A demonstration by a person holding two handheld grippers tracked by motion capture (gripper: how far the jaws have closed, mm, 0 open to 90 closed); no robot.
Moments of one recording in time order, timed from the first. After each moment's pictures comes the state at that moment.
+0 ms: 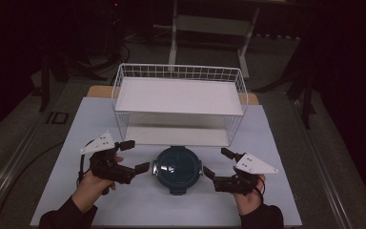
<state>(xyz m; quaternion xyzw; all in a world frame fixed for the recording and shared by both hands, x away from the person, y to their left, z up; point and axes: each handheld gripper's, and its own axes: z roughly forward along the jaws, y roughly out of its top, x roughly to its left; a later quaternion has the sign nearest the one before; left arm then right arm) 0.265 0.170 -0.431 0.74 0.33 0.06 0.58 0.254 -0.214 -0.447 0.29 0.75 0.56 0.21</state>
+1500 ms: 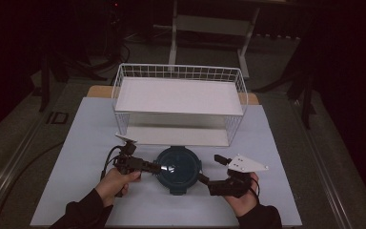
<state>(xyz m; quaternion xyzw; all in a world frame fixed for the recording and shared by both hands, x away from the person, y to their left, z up) 0.325 0.152 -0.516 0.69 0.54 -0.24 0.41 0.255 -0.203 -0.460 0.31 0.78 0.53 0.15</state>
